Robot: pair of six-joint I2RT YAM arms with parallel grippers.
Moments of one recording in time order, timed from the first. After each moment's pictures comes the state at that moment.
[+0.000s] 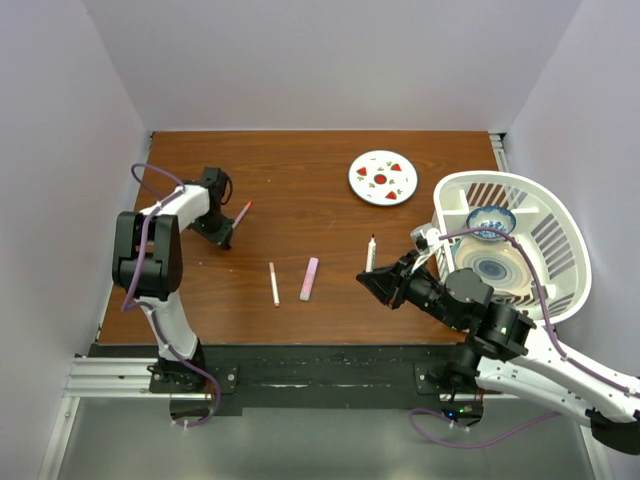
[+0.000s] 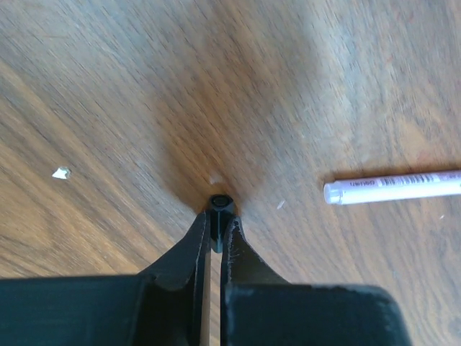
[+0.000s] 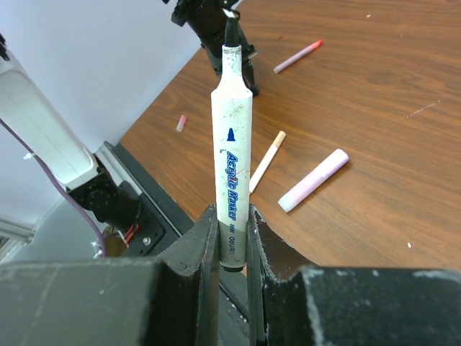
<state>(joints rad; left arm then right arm) -0.09 1.89 1.26 -0.80 -0.21 -1.12 1.03 0.55 0.63 -0.20 0.16 0.52</state>
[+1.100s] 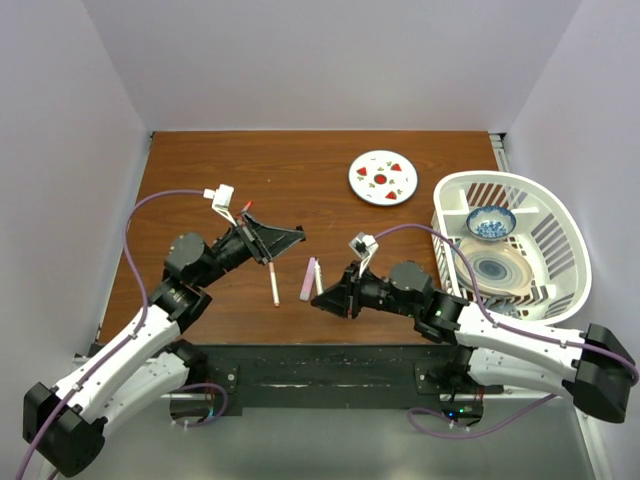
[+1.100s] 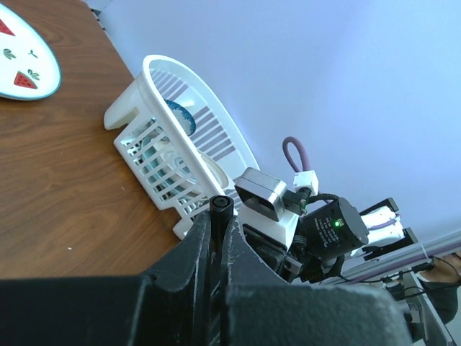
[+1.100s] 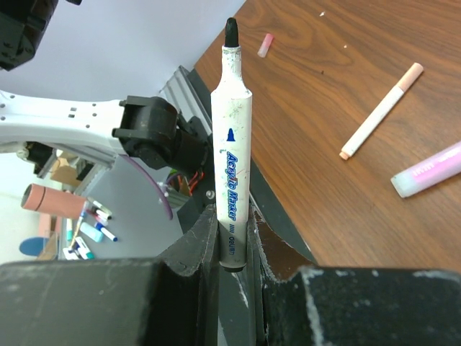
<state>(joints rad) -0.56 0.78 0.57 0.34 0.38 -0.99 1.03 0.95 0.50 0.28 -0.21 0.68</state>
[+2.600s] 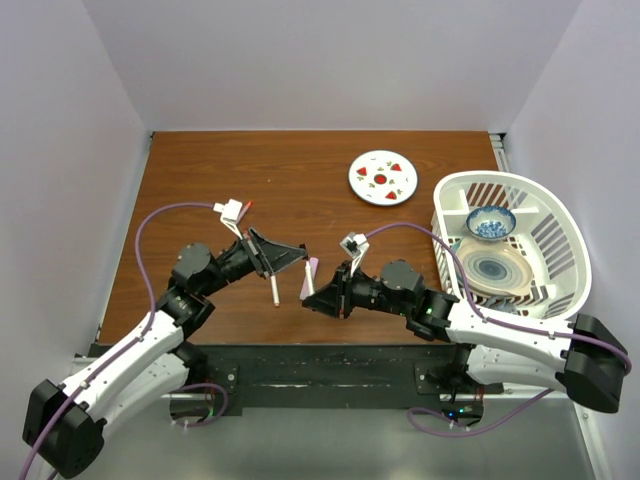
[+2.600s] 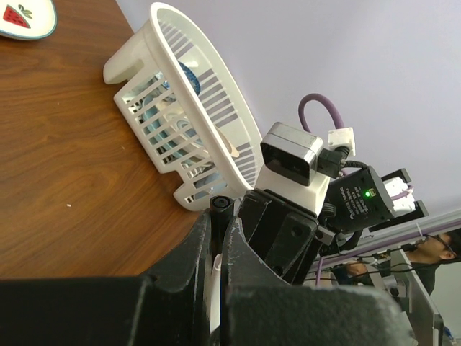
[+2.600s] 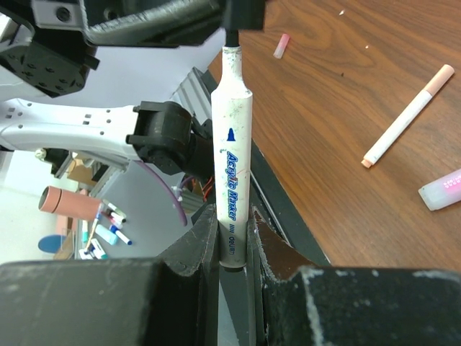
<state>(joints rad) -0.56 0.77 0.45 0.40 0.45 -1.04 1.06 1.04 0.53 0.35 -0.20 0.73</state>
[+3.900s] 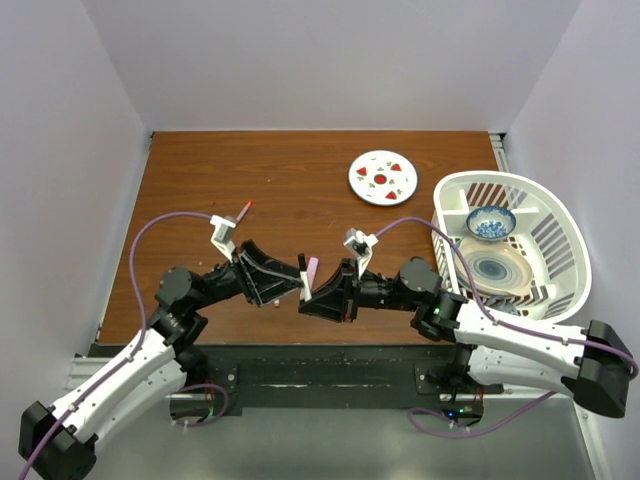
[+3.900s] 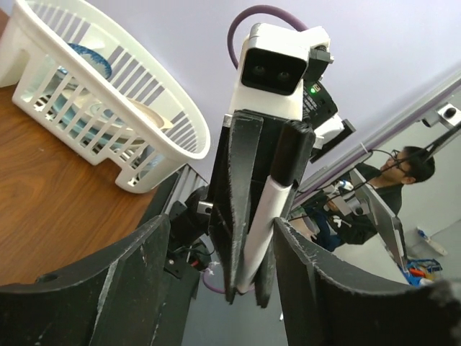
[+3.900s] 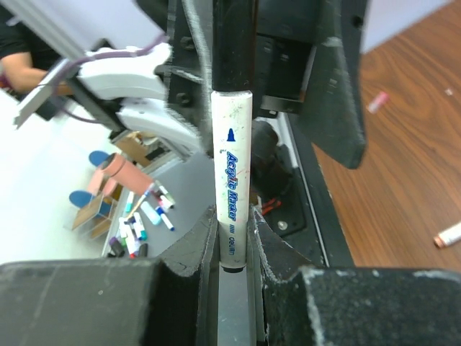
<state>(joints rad) -0.60 0.60 0.36 0.52 0.62 -1.03 1.07 0.98 0.57 0.50 -0.41 0.66</state>
